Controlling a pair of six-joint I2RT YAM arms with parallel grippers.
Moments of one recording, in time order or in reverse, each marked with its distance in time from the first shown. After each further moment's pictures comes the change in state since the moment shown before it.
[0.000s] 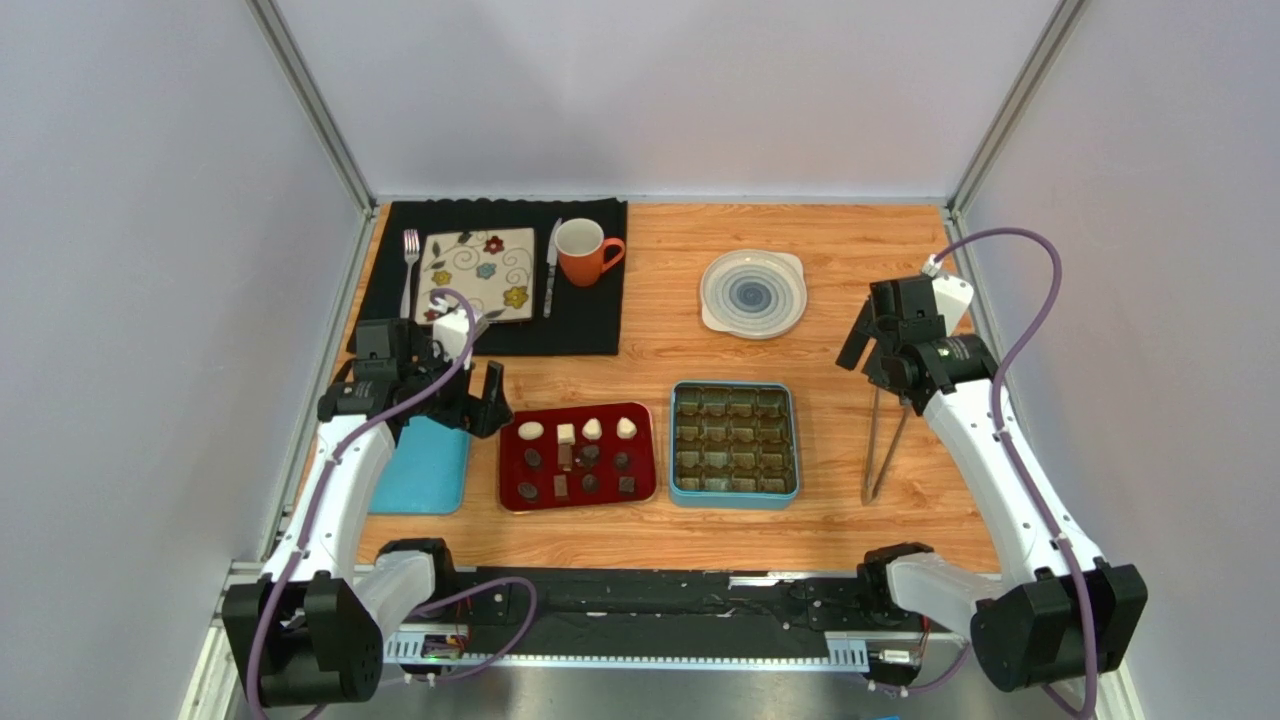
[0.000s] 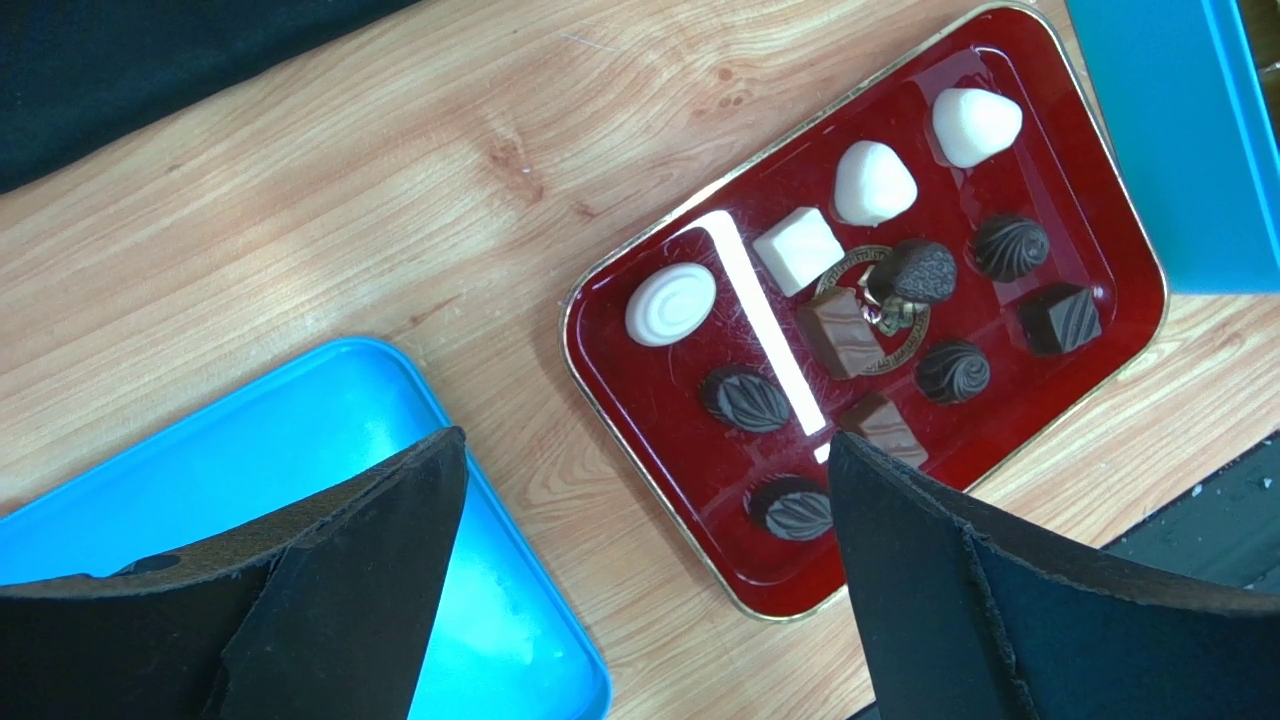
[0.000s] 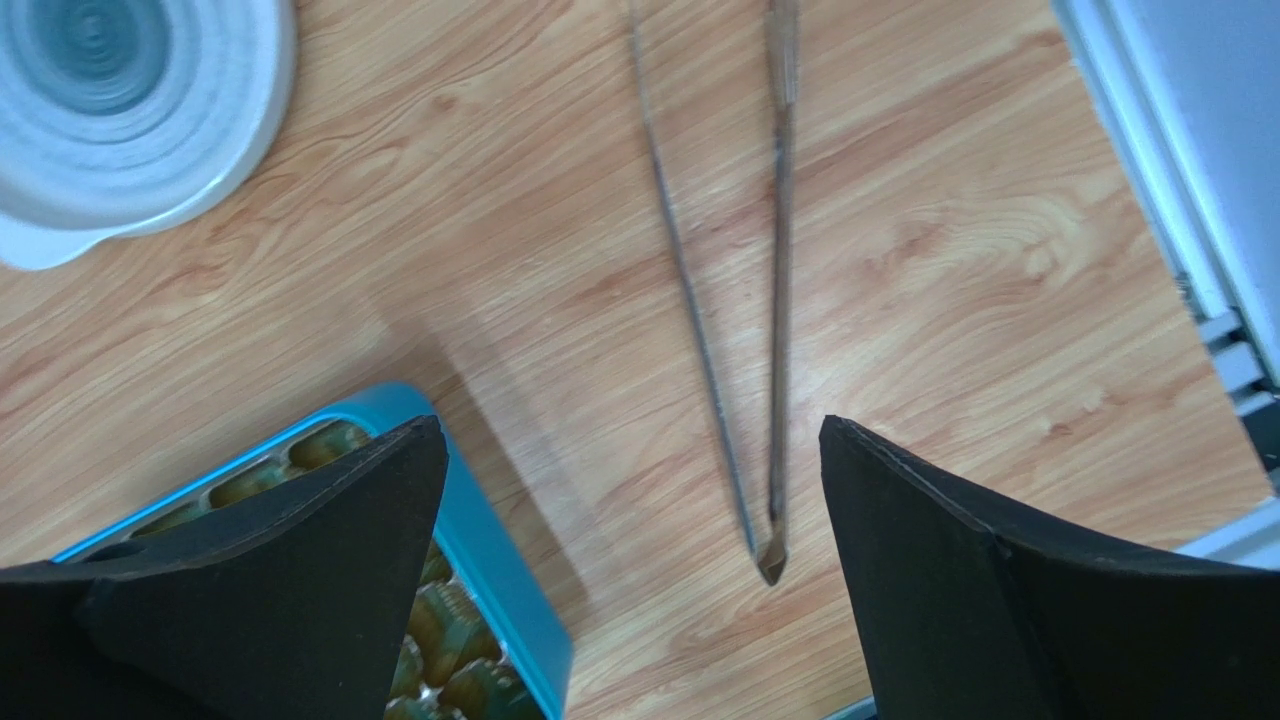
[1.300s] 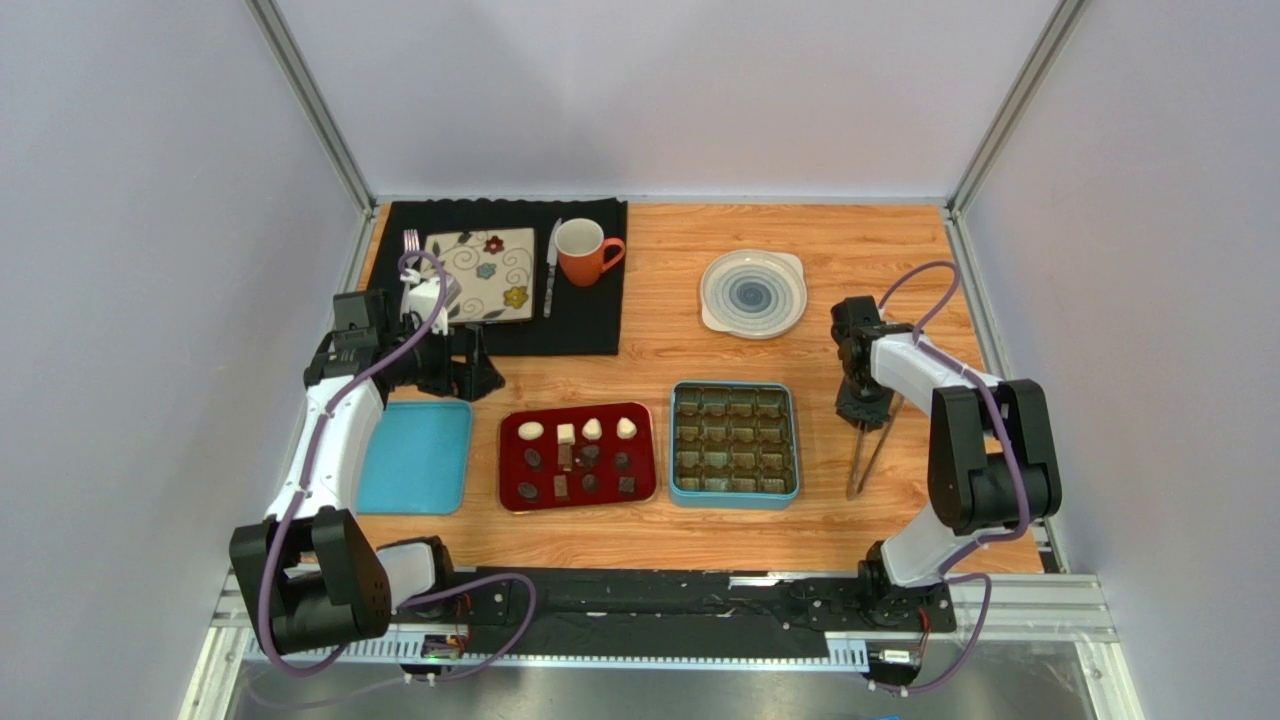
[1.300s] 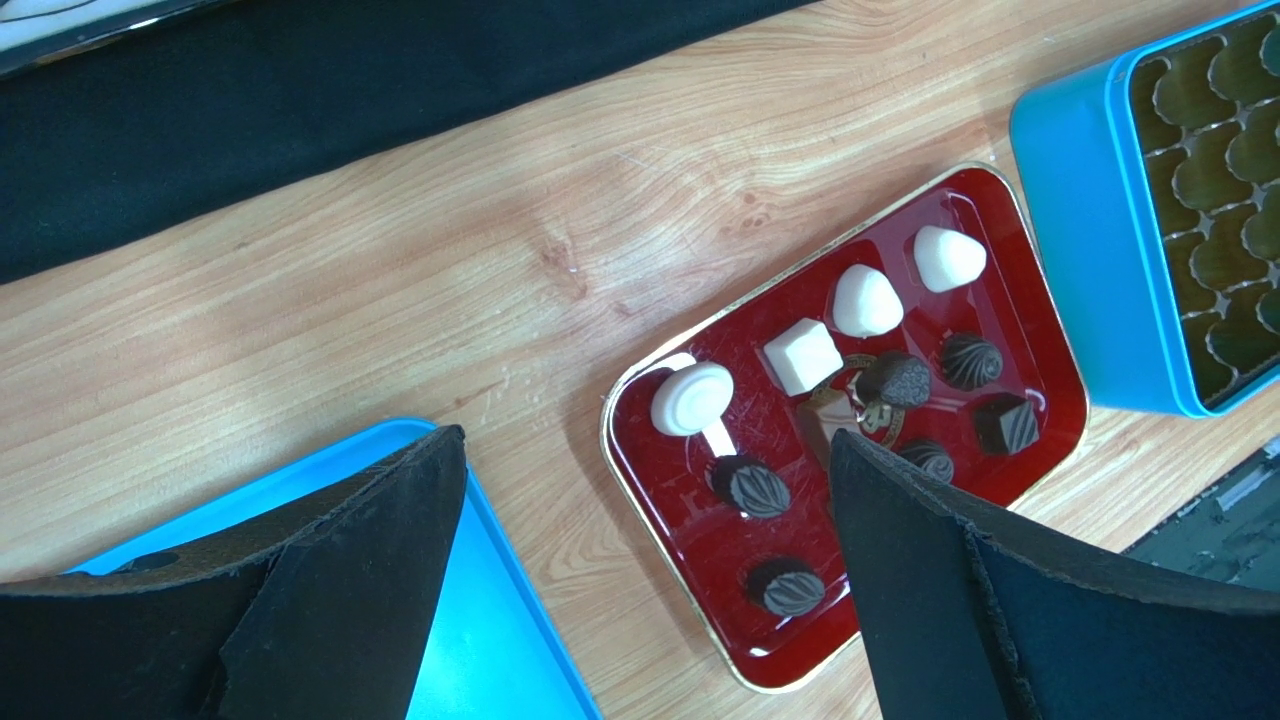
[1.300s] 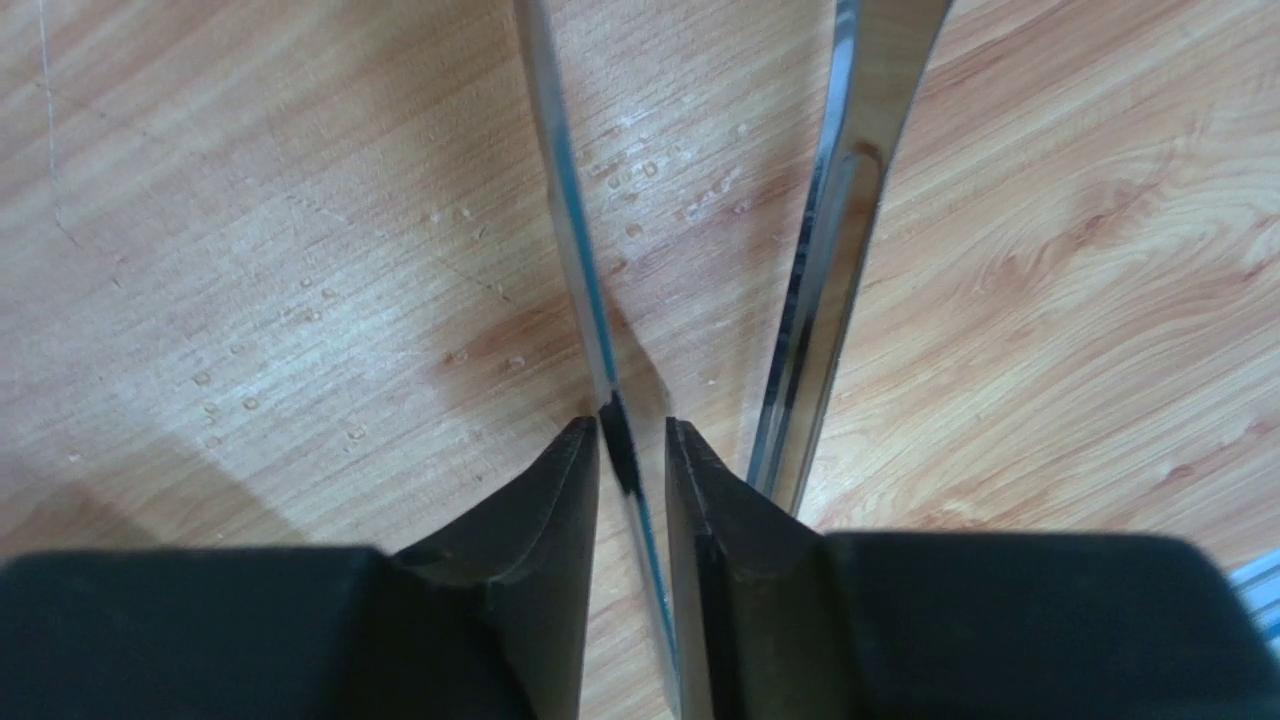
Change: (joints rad) left arm 0.121 0.181 0.109 0.073 0.132 -0.067; right arm -0.079 0.502 -0.155 0.223 -0.045 -0.055
